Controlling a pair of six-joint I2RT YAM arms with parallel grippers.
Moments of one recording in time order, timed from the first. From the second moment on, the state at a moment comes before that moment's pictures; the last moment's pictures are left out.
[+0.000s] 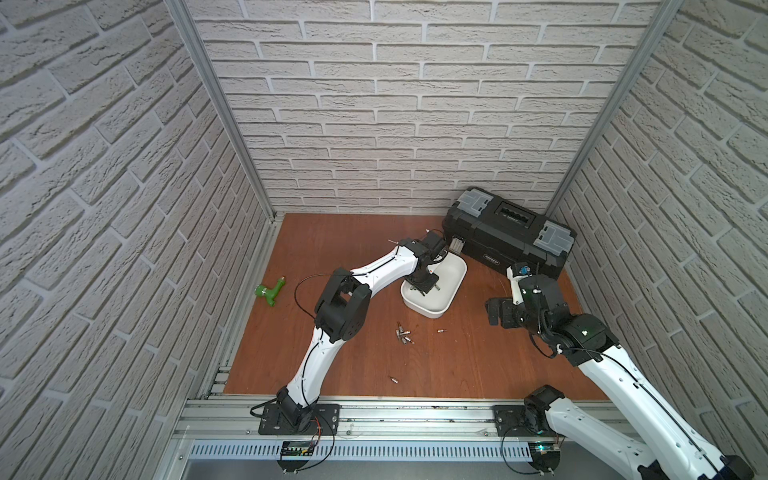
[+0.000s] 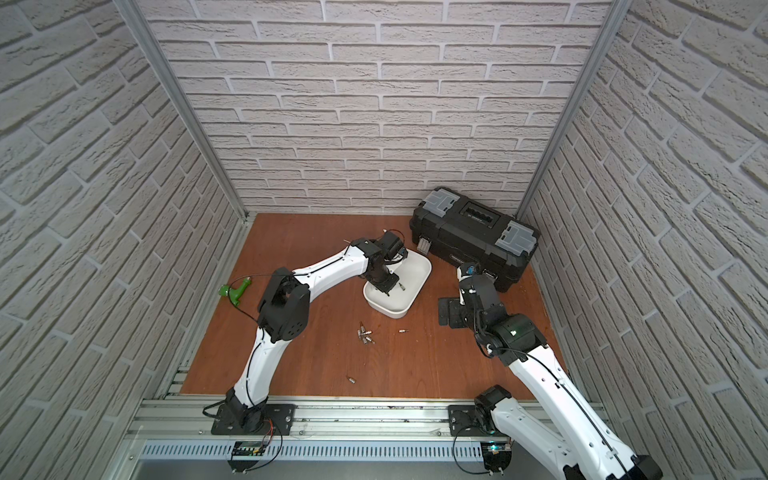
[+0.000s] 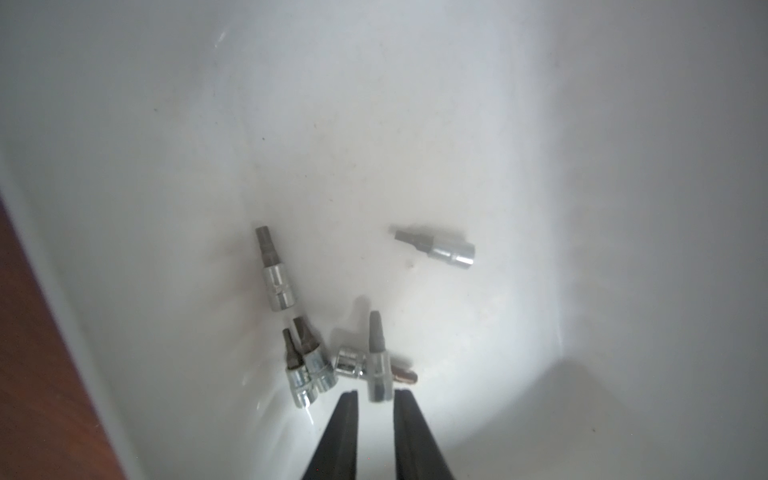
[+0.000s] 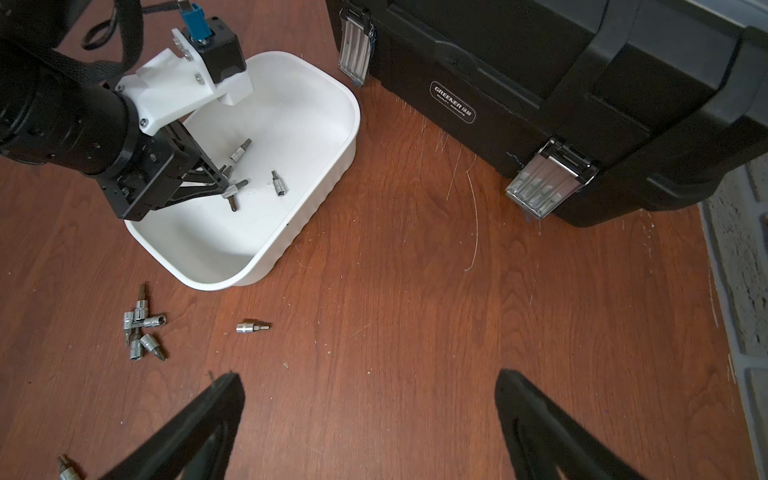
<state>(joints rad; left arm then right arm) -0.76 2.27 1.96 -0.95 0.02 0.02 0.39 0.83 0.90 -0.92 0.23 0.29</state>
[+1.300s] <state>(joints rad) -0.77 2.05 1.88 -0.96 -0.01 0.01 0.39 0.83 0.90 -0.92 0.23 0.29</state>
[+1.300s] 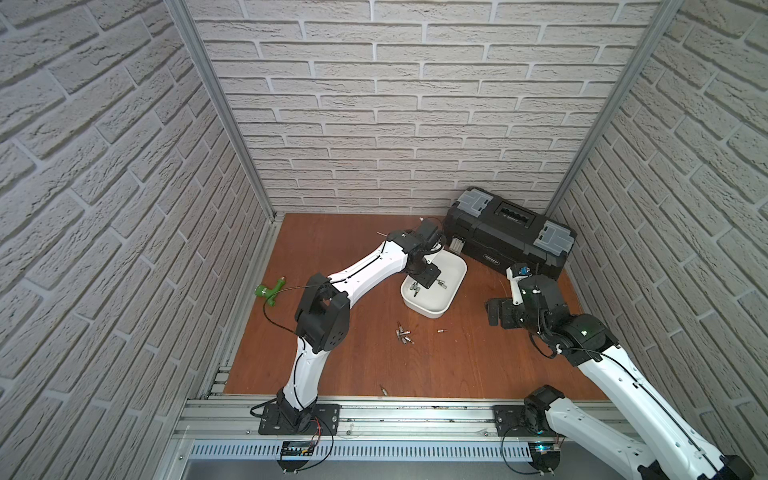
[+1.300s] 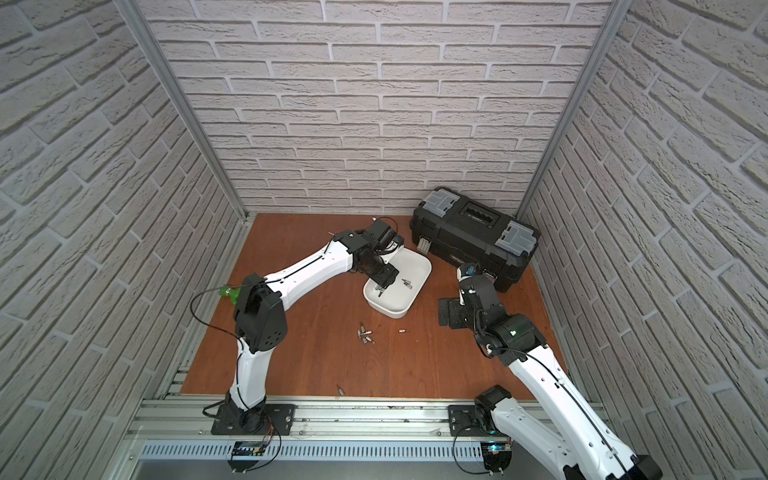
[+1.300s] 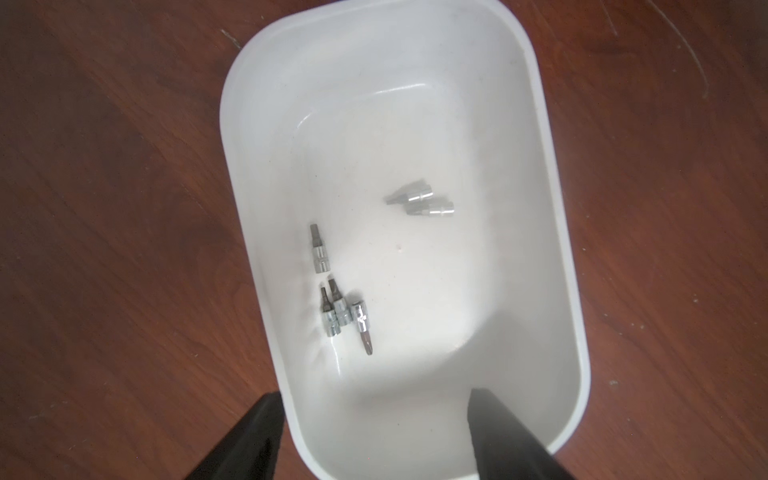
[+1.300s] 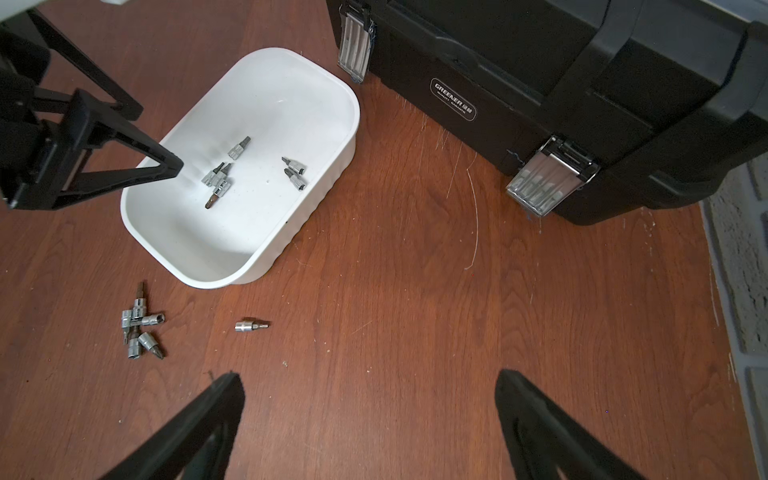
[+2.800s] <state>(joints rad) -0.62 1.19 0.97 -0.84 -0.10 -0.26 0.44 0.90 0.95 -1.00 0.04 0.31</state>
